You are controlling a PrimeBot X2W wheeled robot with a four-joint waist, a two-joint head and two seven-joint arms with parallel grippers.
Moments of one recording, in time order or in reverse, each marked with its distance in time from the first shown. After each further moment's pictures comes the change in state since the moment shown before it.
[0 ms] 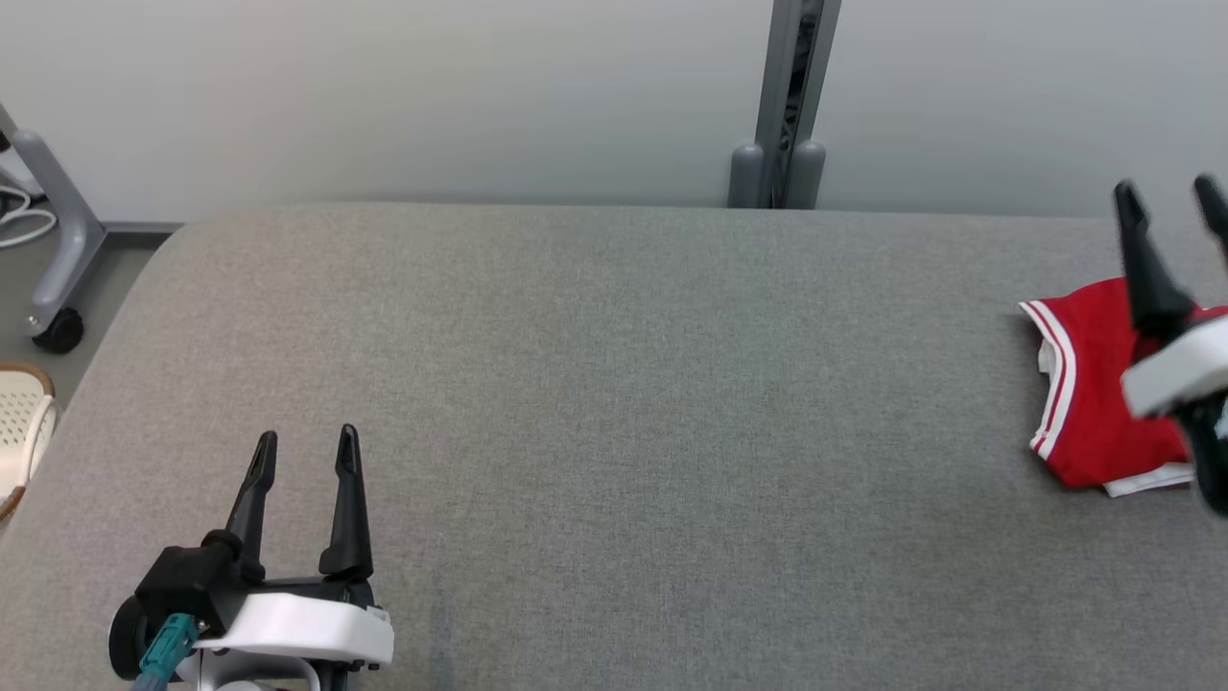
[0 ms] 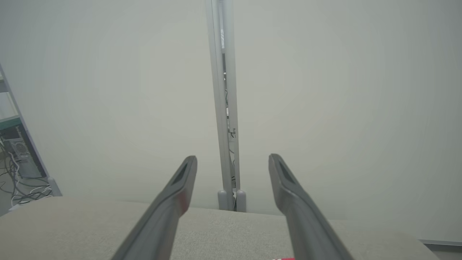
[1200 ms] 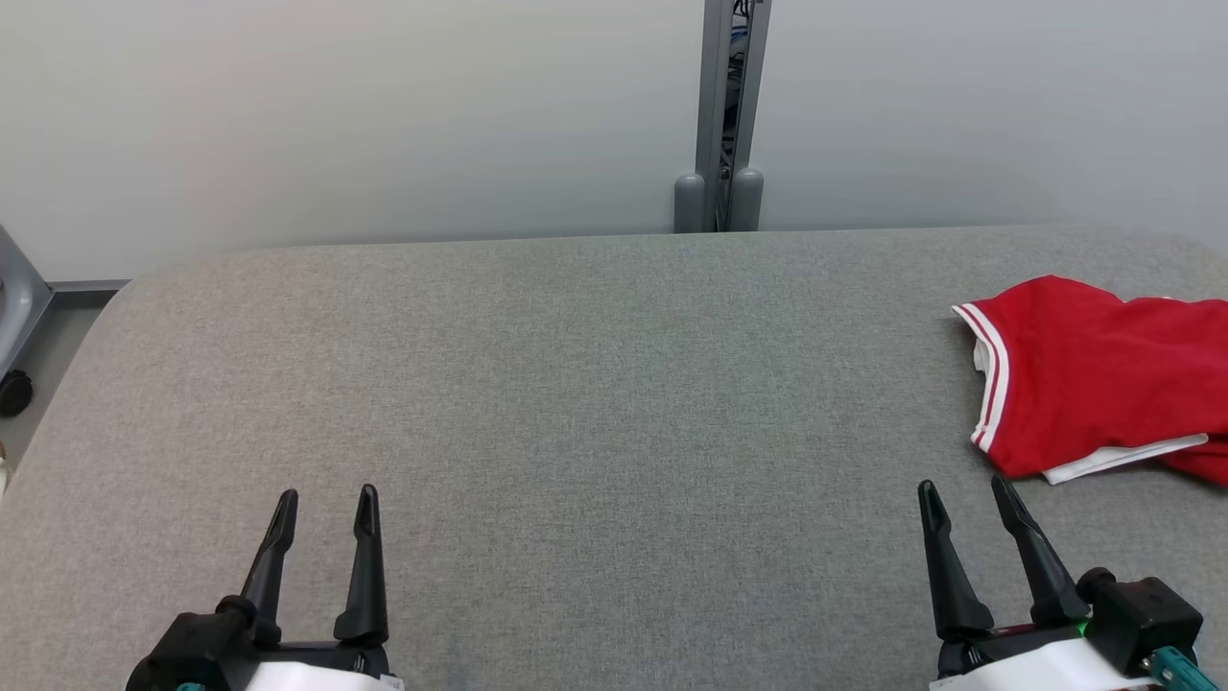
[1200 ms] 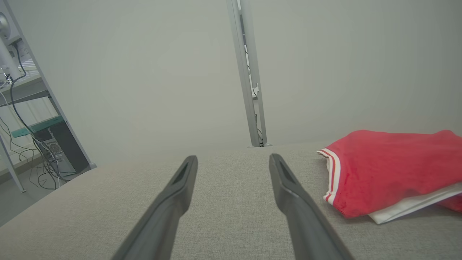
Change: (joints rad) left arm 0.139 0.000 -0.032 -0.097 -0.015 -0.005 0.000; right arm 0.730 0.492 -0.343 -0.510 -0.479 0.000 0.000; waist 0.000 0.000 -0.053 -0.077
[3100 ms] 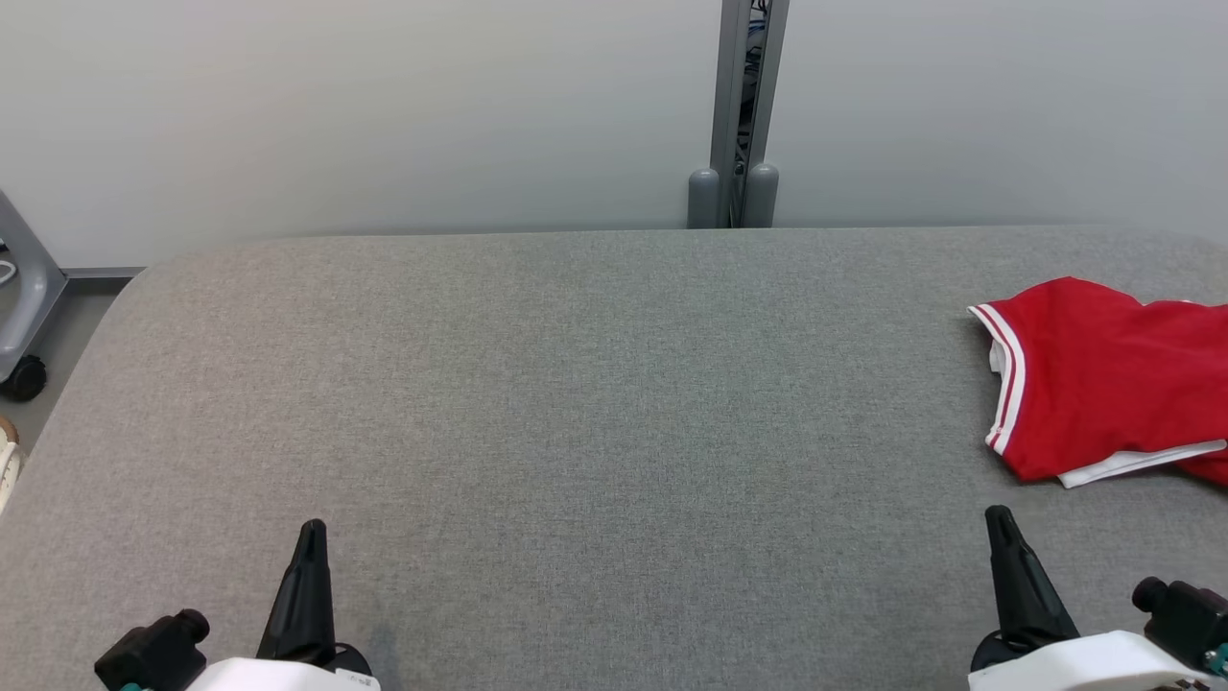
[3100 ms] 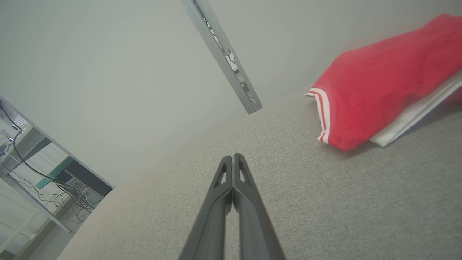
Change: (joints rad) left arm -0.015 -0.008 0.035 0.112 -0.366 -0.054 0.083; right arm -0.002 -0.009 -0.036 0.076 0.352 0.000 0.080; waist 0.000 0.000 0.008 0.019
